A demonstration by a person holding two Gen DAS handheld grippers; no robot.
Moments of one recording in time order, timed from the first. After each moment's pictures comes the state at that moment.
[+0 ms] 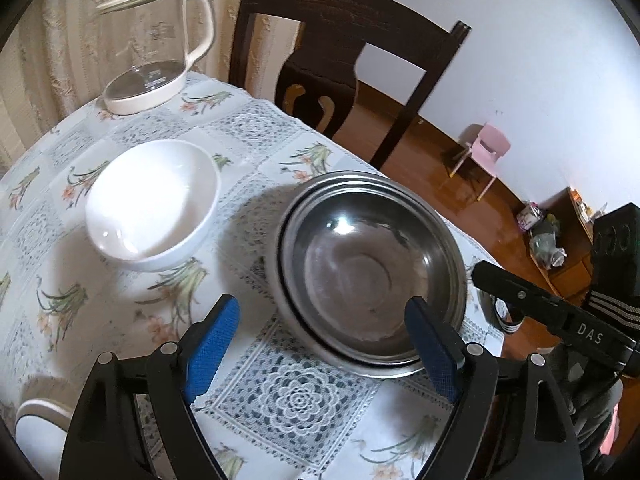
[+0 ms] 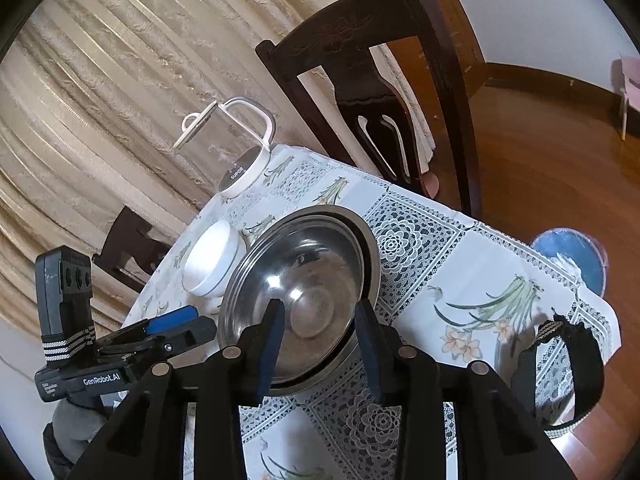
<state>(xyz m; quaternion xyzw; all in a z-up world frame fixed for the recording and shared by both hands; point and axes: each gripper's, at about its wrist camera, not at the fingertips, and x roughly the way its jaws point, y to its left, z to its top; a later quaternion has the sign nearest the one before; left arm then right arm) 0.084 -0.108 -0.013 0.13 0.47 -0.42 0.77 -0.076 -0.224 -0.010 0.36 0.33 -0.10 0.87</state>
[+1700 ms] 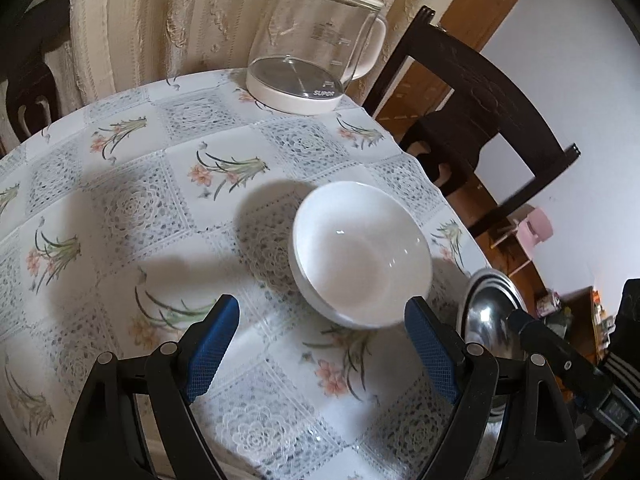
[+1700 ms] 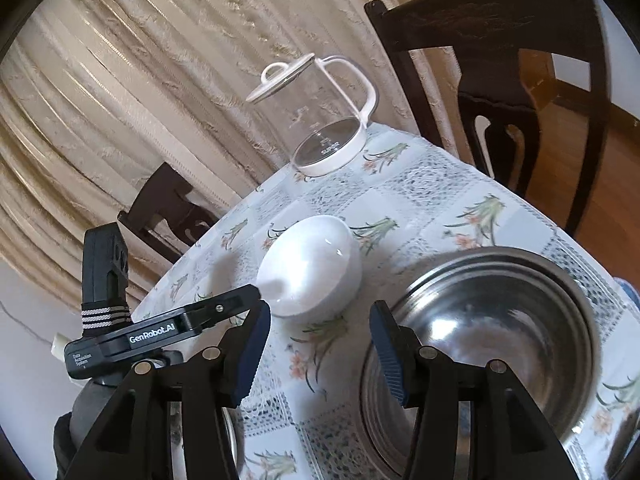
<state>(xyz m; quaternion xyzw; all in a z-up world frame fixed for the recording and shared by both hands) 0.204 -0.017 -0.010 0.01 0.49 -0.31 0.81 0.045 -0.153 0.014 0.30 0.36 -0.01 0.88</state>
